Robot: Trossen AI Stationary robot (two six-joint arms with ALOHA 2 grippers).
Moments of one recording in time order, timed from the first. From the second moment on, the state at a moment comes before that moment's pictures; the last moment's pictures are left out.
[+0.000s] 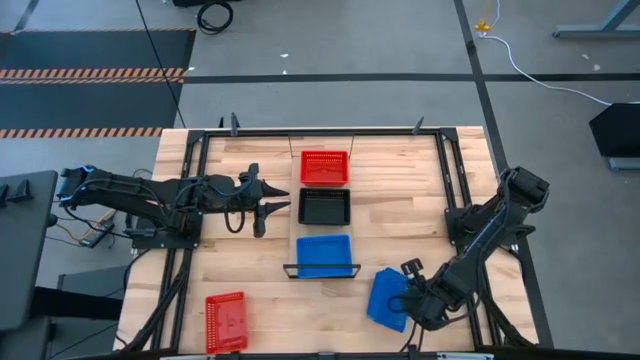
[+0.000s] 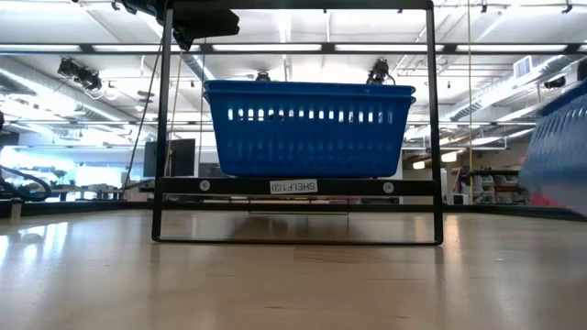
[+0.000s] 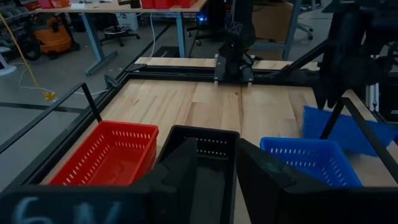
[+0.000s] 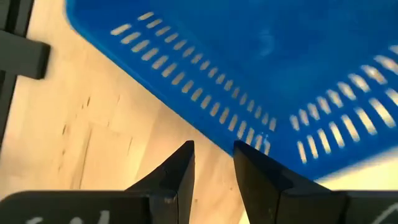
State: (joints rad) left arm -0.08 1.00 0.72 0.01 -0.27 -0.04; right arm 0.88 1.62 0.99 -0.78 0.10 0.53
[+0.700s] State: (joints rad) left arm -0.08 1.00 0.72 0.00 -0.27 -0.04; right arm 0.88 1.62 0.99 -0.70 0.19 0.49
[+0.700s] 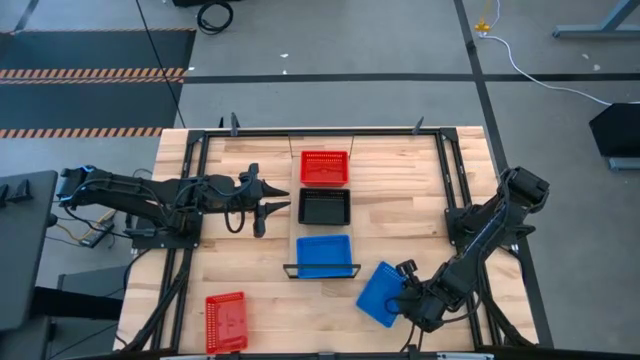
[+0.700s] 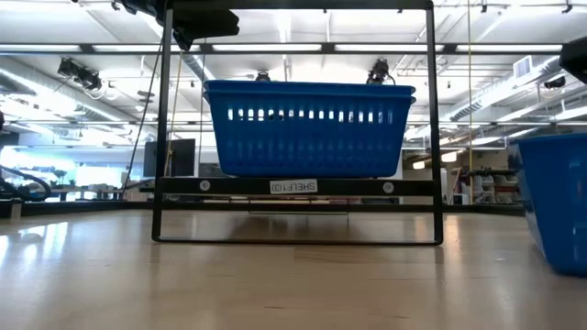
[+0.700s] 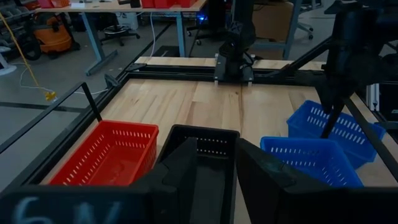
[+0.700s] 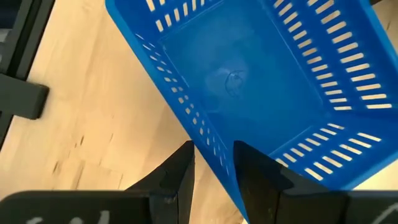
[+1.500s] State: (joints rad) left arm -0.08 1.00 0.72 0.00 -0.27 -0.04; right arm 0.81 1.62 0.99 -0.60 0.18 0.50
